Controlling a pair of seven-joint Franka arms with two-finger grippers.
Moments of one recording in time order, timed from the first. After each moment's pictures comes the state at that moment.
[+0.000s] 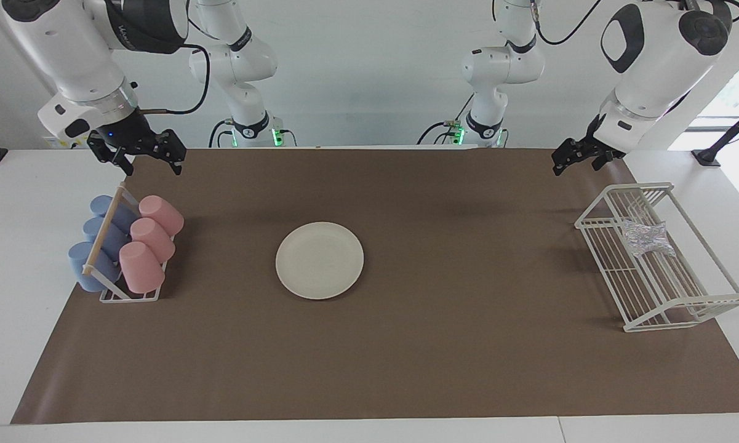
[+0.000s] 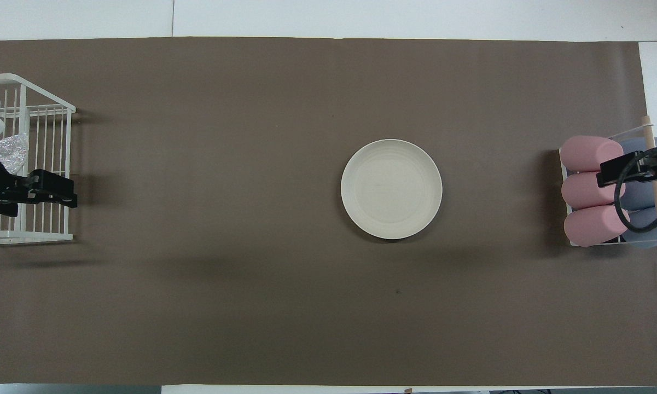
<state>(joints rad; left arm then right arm) -0.04 -0.07 -0.01 -1.75 -0.01 1.56 -0.15 0.15 -0.02 -0.21 -1.65 -0.03 1.56 -0.07</state>
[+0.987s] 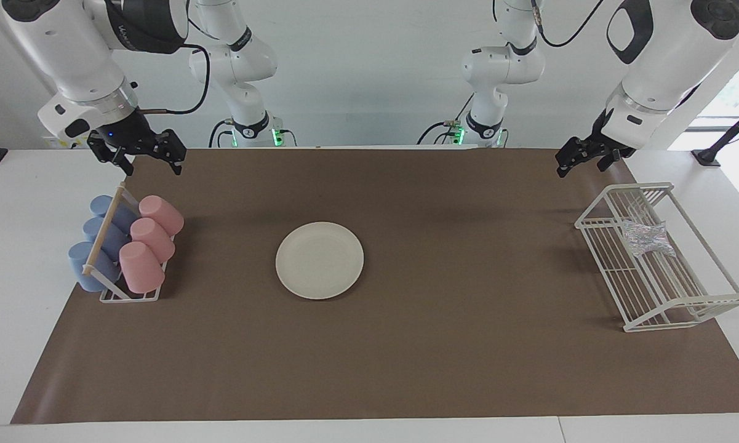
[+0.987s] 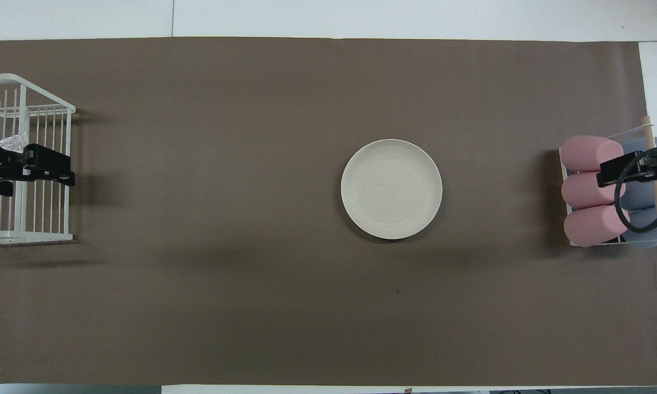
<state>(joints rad) -0.07 -0.01 0.00 -1.62 -0.01 1.52 -0.15 0.15 -0.02 -0.21 -1.65 -0.03 1.56 -0.07</state>
